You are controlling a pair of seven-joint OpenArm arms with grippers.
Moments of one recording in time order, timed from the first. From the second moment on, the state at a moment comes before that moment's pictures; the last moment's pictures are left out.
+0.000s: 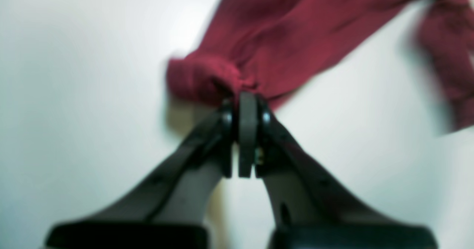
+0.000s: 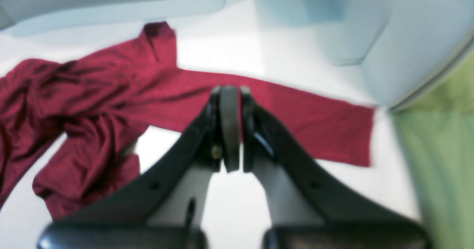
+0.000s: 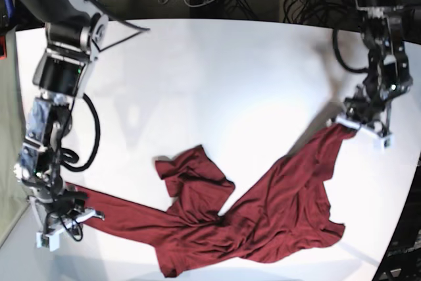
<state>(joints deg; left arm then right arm) 3.6 -20.9 -13.2 91.2 -32.3 4.0 49.2 29.4 7.8 17.4 73.4 7.3 13.3 -38.6</state>
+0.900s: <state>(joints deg) 12.6 -26.6 -24.1 98.6 -33.4 3.7 54.9 43.5 10.2 7.7 24.5 7.0 12.7 -4.3</state>
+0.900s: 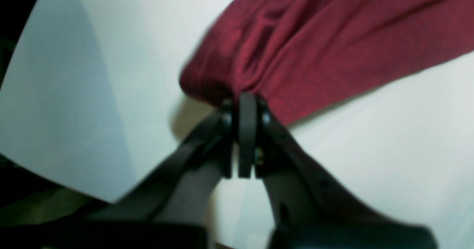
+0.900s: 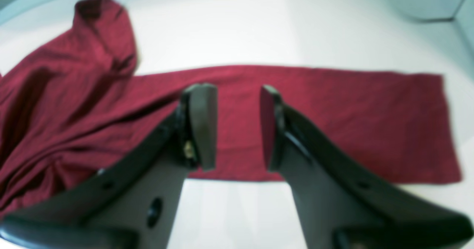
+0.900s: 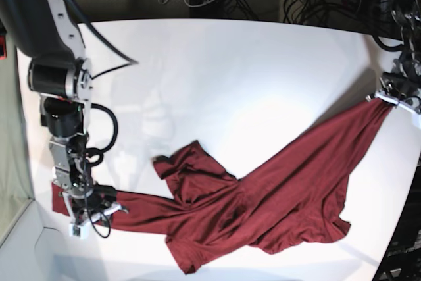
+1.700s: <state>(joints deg) 19.1 -24.4 -24.2 104.7 -32.9 3.7 55.9 33.6 -1.5 0.2 25.5 4.3 12.5 -1.5</state>
